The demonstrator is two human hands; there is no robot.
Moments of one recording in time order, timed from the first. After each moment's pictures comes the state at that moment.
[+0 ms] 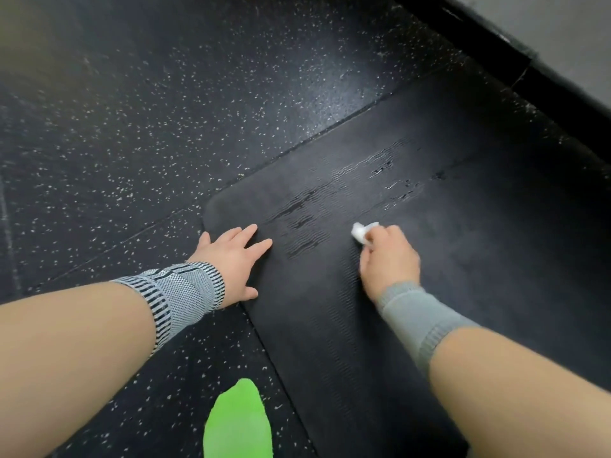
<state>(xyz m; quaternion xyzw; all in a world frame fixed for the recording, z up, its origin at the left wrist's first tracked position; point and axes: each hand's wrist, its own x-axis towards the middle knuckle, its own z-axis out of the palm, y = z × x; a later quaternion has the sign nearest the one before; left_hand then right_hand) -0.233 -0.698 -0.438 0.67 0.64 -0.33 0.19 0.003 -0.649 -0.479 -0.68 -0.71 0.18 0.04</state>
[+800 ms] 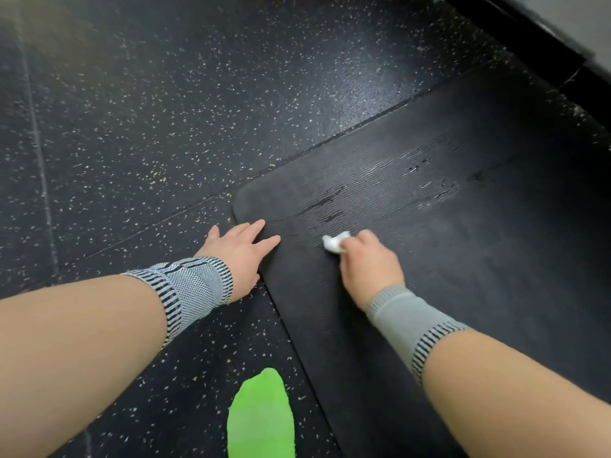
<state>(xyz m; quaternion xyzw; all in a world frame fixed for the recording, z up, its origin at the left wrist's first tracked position) -0.259 -0.717 -0.435 0.65 0.66 -0.32 0.20 -0.049 -0.673 -0.478 -0.54 -0.82 0.21 0.00</state>
